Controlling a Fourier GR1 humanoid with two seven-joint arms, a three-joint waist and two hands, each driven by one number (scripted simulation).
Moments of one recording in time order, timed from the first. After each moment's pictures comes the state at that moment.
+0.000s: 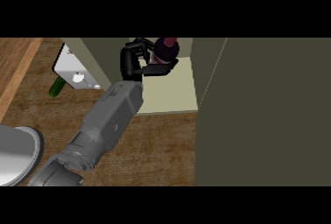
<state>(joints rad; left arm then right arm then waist) -1.11 0.00 0.01 -0.23 0.53 0.46 -0.74 -0.06 -0.10 0.01 -2.39 -0.28 0.20 0.55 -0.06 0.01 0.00</state>
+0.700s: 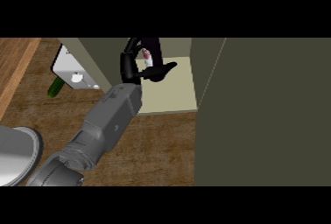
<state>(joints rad) -1.13 0.00 0.02 -0.13 0.50 0.52 -0.77 -0.08 -0.10 0.00 -2.38 -0.28 0.20 0.54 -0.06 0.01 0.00</state>
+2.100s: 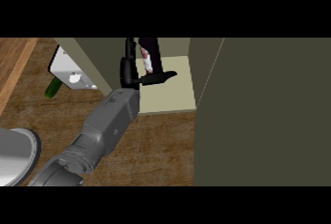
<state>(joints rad) -1.10 0.00 0.02 -0.12 0.45 0.43 -0.86 -0.09 -0.10 0.03 -2.38 -0.28 0.19 0.55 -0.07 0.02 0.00</state>
